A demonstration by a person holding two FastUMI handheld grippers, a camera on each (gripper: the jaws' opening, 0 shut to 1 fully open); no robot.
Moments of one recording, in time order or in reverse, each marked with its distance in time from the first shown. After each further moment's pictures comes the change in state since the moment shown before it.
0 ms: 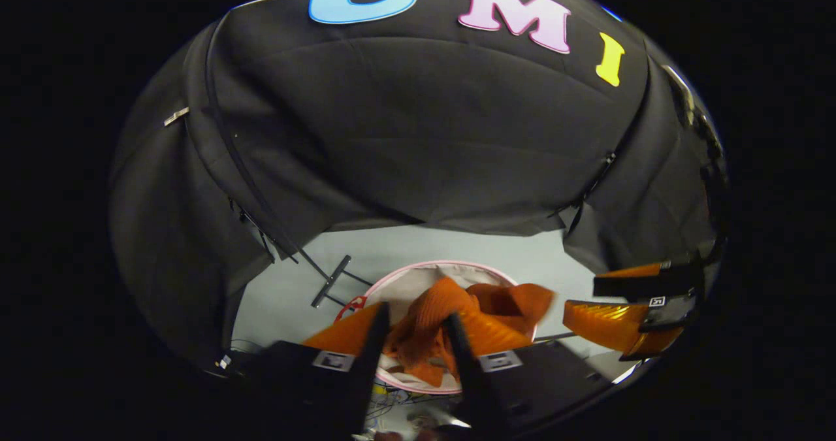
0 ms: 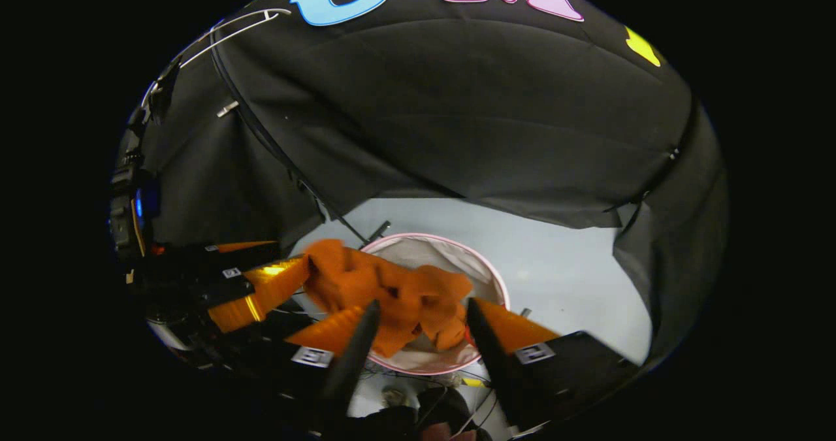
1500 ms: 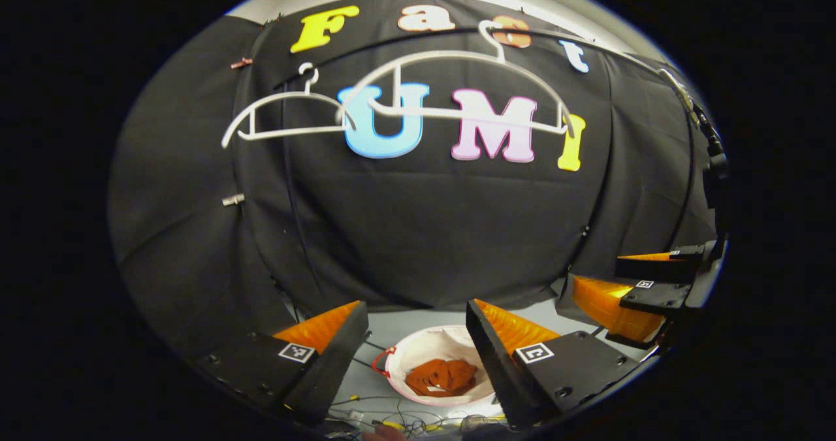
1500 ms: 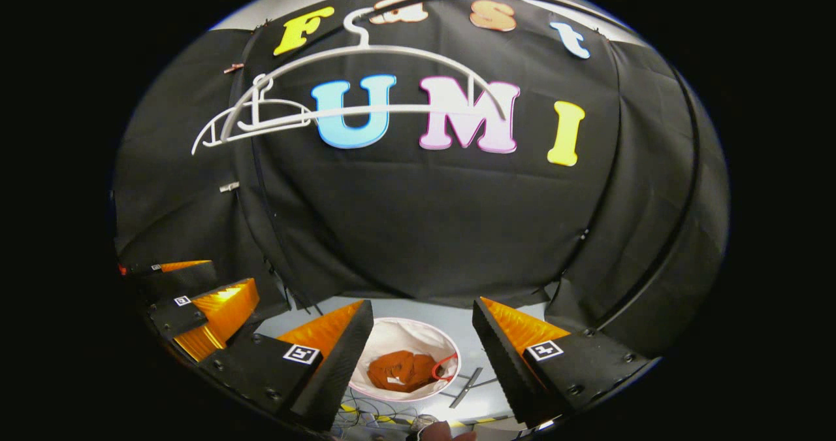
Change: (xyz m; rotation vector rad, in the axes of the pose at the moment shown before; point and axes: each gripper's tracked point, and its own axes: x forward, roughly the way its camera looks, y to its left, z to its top) left arm -0.304 0.024 0.069 0.049 -0.543 0.044; right arm -0.299 0.061 0.072 0.002 -0.603 -0.250
